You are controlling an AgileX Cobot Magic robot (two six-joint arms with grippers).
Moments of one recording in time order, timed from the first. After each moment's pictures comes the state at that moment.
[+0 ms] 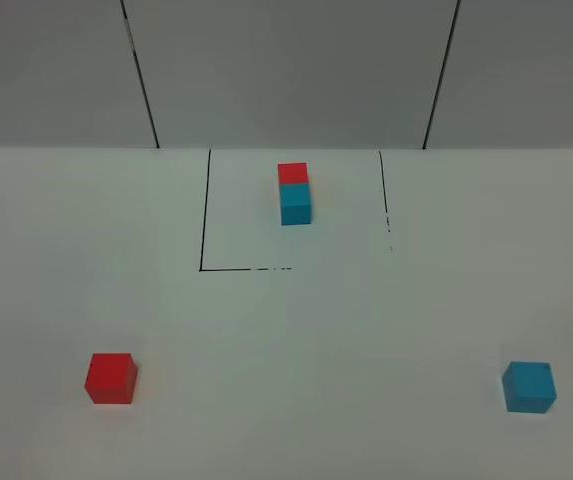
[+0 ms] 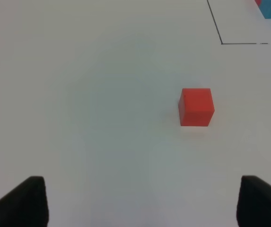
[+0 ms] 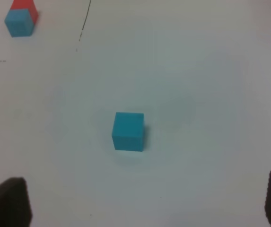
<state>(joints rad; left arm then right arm) 0.03 -0.01 -0.51 -0.10 1.06 0.03 0.02 -0.01 -0.50 0.06 1.06 0.00</state>
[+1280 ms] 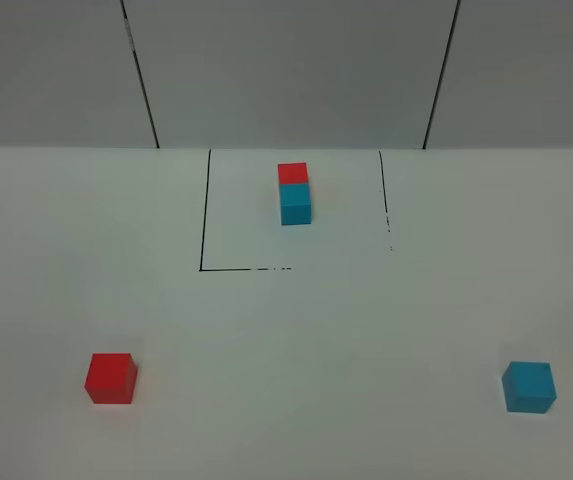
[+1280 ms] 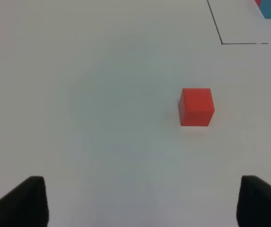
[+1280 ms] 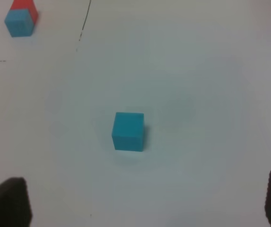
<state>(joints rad) 0.03 -0.01 -0.51 -0.10 1.06 0.03 0.02 -0.01 -0.50 0.06 1.06 0.00</state>
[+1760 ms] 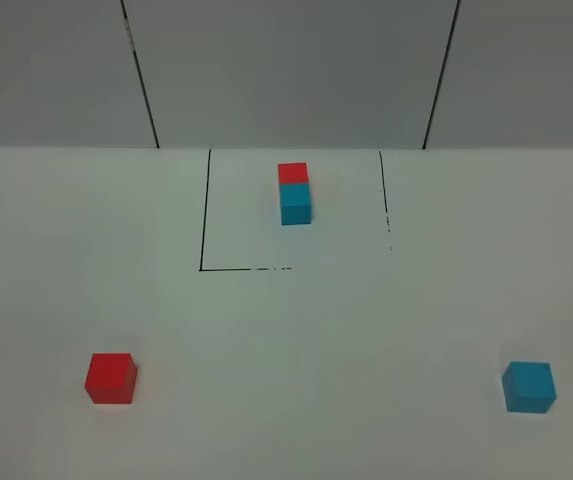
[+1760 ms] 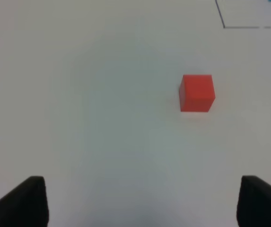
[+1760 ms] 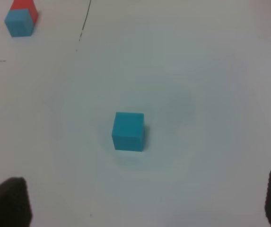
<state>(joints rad) 0.03 0.16 -0.58 -0.10 1.10 0.03 0.02 -0.01 -0.50 0.06 1.06 0.00</state>
